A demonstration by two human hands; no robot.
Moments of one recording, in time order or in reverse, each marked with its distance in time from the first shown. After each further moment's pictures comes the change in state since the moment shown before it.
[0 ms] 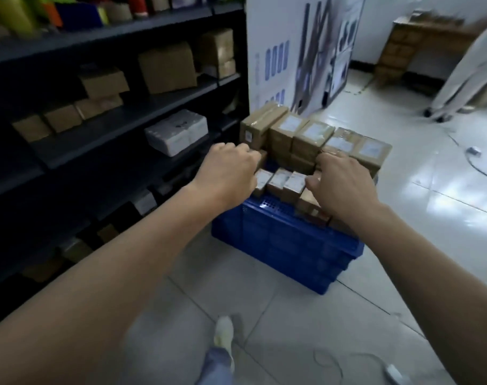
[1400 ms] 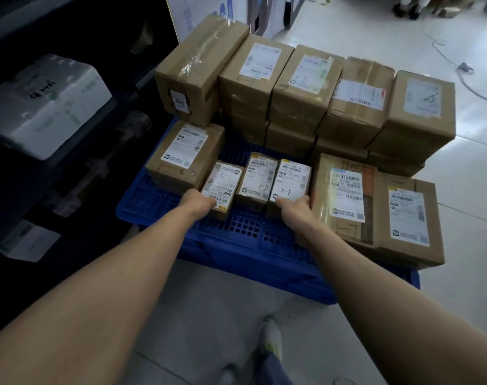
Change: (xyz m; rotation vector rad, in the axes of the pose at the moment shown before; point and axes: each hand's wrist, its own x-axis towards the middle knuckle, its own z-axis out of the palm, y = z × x) left_hand 0.336 -0.103 0.507 -0.909 -0.611 -0.825; right_hand 0.306 0.114 0.450 1.064 -0.396 1.076
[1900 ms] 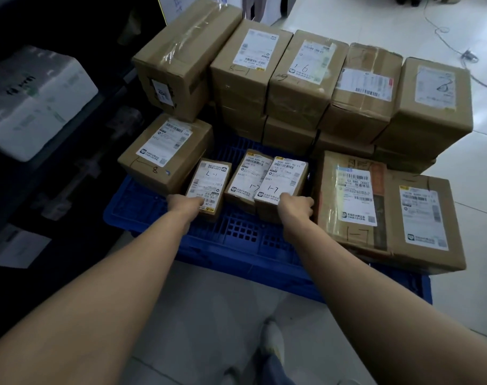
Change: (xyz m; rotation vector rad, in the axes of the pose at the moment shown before) left_hand 0.039 -0.014 0.013 -0.363 0.144 -0.200; right_hand 0.041 -0.007 0.021 0.177 0.248 0.166
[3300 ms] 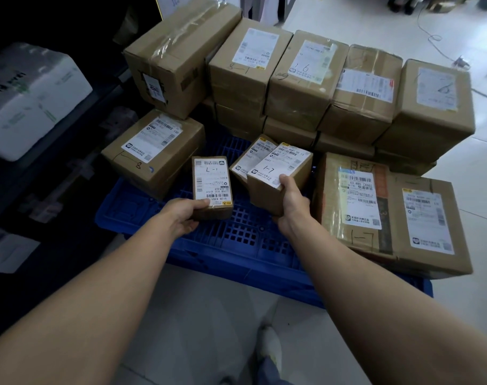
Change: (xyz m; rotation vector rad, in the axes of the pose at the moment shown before) left_hand 0.016 -0.009 -0.002 -0.263 -0.349 -0.126; right_hand 0.022 0.002 0.010 0.564 -0.196 0.067
